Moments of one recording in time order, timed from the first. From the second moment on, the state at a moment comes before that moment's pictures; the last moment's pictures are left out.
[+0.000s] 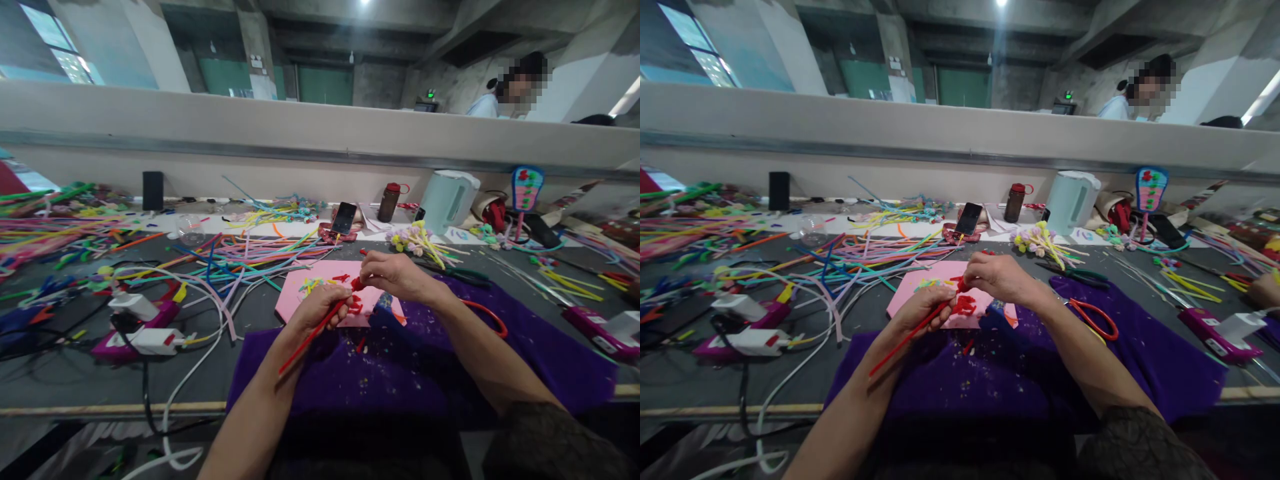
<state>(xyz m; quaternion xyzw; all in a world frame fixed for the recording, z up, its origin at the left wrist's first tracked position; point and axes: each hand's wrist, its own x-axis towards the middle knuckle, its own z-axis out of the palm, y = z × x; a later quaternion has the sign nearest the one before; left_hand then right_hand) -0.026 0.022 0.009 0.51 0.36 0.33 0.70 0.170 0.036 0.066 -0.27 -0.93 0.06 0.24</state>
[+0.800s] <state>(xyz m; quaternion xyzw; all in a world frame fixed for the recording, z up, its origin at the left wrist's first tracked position) -0.031 0.023 0.010 0.43 0.33 0.35 0.76 0.177 0.046 0.064 -0.28 -0.84 0.18 0.43</state>
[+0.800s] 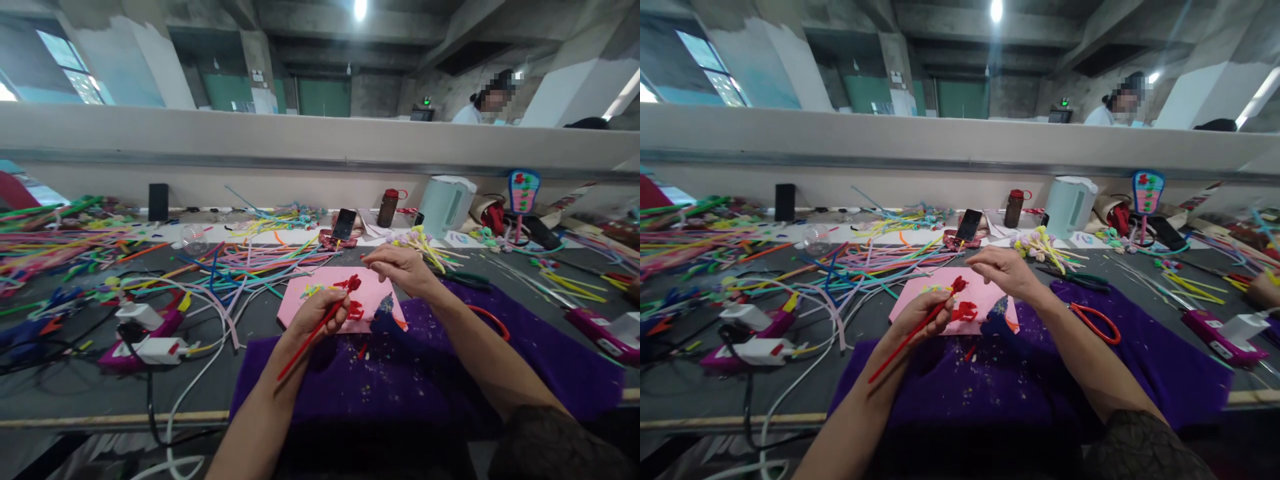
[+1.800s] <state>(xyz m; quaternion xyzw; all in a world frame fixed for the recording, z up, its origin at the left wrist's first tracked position) -0.029 0.024 0.001 0.48 0.32 0.33 0.75 0.159 0.036 0.057 -0.29 -0.89 0.11 0.33</state>
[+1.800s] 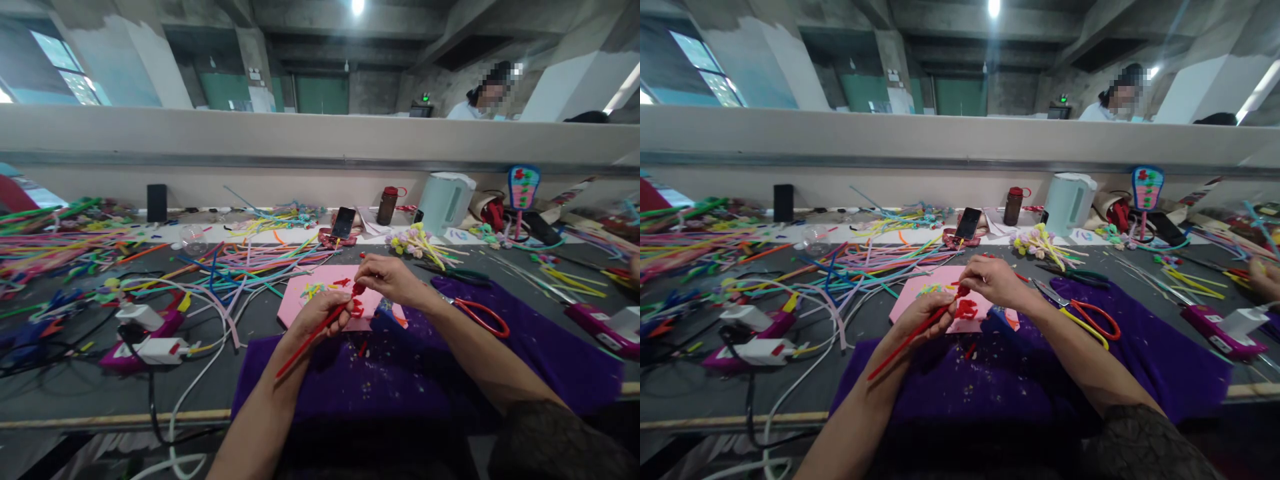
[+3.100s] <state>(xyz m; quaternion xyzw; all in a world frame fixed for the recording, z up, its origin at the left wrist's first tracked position) -0.024 0.013 0.014 0.39 0.30 0.50 0.71 0.148 0.030 0.050 -0.34 -0.74 0.48 0.33</state>
